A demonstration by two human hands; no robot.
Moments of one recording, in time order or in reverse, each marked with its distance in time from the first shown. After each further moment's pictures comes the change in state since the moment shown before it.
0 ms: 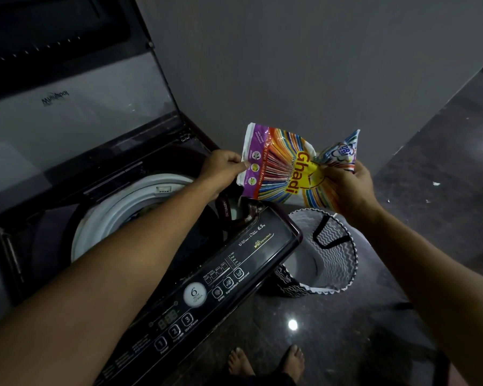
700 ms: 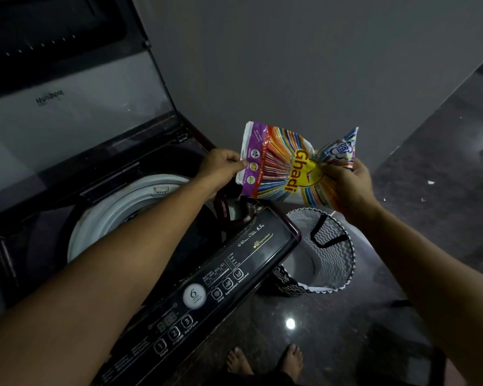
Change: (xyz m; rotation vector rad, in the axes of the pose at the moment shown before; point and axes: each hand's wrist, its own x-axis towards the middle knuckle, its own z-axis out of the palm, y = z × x) left_hand 0.008 -0.003 -0.001 -0.002 -0.012 0.005; right_hand 0.009 0.004 -0.001 -0.002 0.023 -0.023
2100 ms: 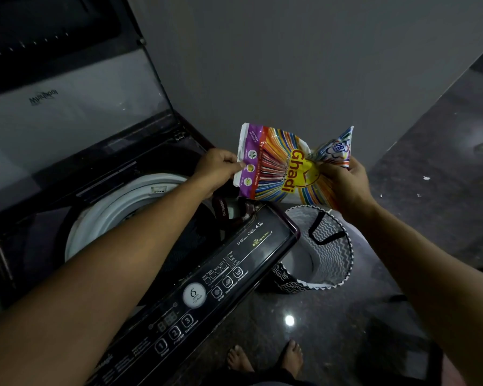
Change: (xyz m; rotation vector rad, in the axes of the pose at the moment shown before) left_hand -0.002 -0.001 -0.002 0.039 -0.042 0.005; right_hand -0.003 0.003 0.001 -0.027 0.002 0.011
